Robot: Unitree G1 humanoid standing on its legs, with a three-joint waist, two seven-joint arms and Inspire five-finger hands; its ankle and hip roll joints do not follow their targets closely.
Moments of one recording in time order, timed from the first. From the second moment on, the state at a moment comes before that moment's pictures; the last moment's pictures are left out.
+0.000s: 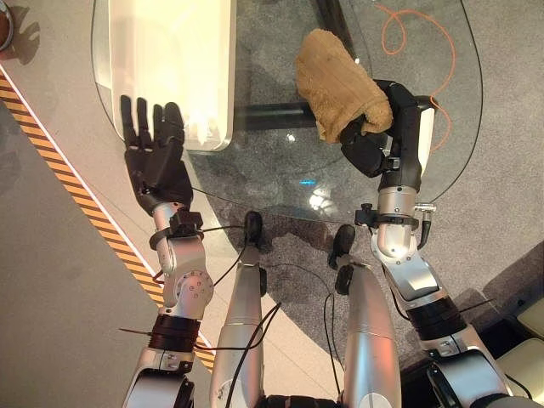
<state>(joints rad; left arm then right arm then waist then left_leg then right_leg) -0.38 0.21 -0.08 0.03 -0.99 -0.38 0.18 -0.49 -0.35 0.25 -0.01 -0.06 -0.14 -0.55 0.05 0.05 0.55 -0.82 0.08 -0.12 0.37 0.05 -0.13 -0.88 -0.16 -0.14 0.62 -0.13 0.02</state>
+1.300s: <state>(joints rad) -0.52 0.18 -0.22 0.03 -1.43 -0.12 -0.15 -0.56 -0.36 0.32 -0.03 -0.02 -0.23 -0.38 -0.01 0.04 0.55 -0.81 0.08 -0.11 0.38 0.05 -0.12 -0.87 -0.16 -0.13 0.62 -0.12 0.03</state>
